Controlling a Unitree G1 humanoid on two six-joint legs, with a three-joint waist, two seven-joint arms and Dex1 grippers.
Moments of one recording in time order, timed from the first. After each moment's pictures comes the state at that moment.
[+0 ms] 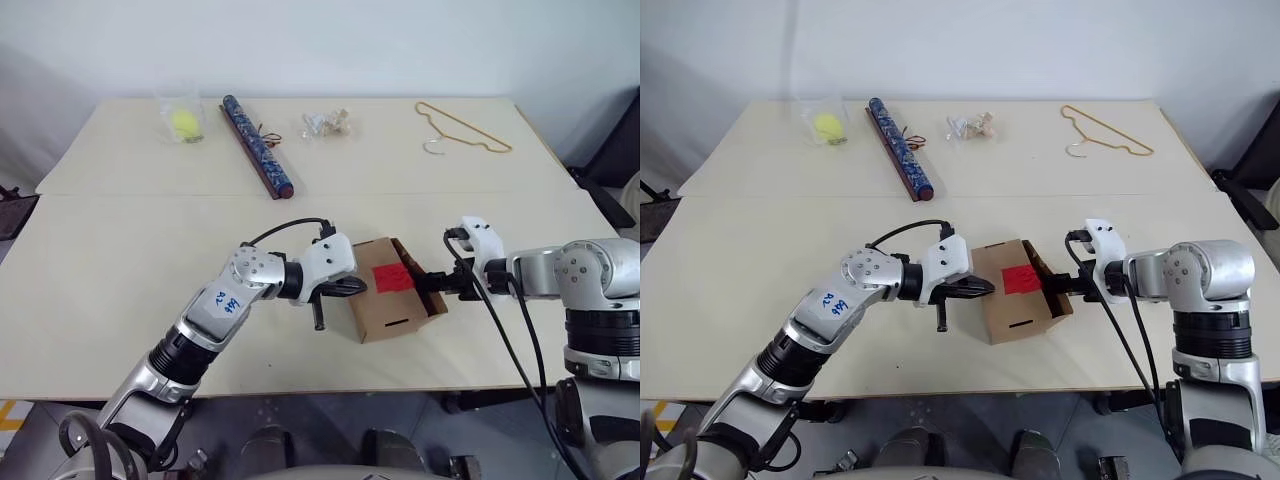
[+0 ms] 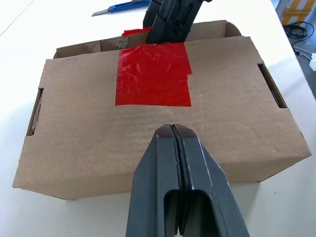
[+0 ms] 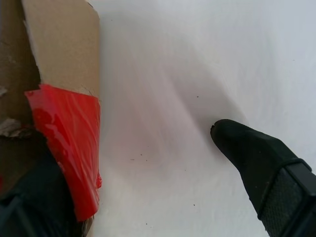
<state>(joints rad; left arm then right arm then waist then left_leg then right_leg) -0.65 0.43 -0.43 -0.14 -0.16 0.60 -0.83 -0.69 -0.65 -0.13 0.00 0.66 1.61 0.33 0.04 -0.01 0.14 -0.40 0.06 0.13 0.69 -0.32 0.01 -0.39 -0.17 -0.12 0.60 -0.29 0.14</state>
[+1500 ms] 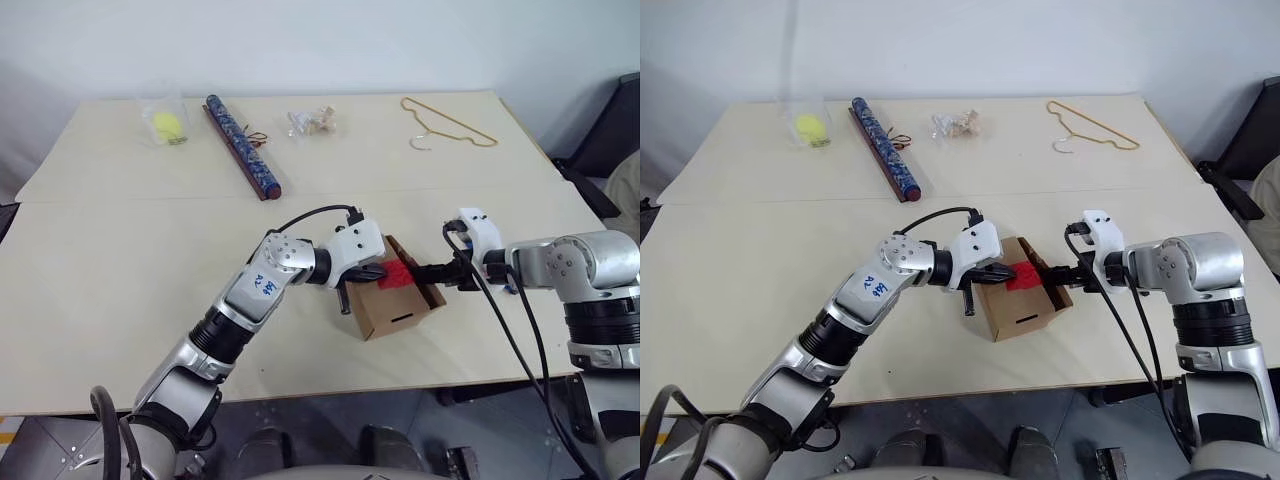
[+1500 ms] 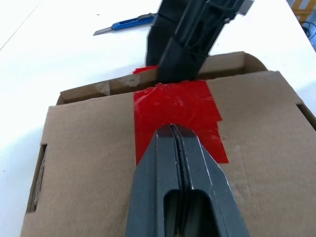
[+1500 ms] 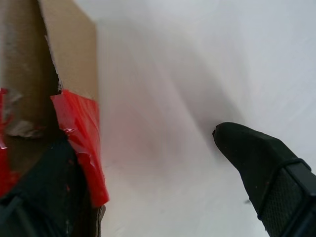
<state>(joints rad) -0.77 0.27 -0.45 0.05 -0.05 0.58 -0.81 -0.75 -0.71 0.03 0.13 0.59 1.39 0.50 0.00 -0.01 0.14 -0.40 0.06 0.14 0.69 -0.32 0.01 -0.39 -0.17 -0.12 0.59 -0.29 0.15</state>
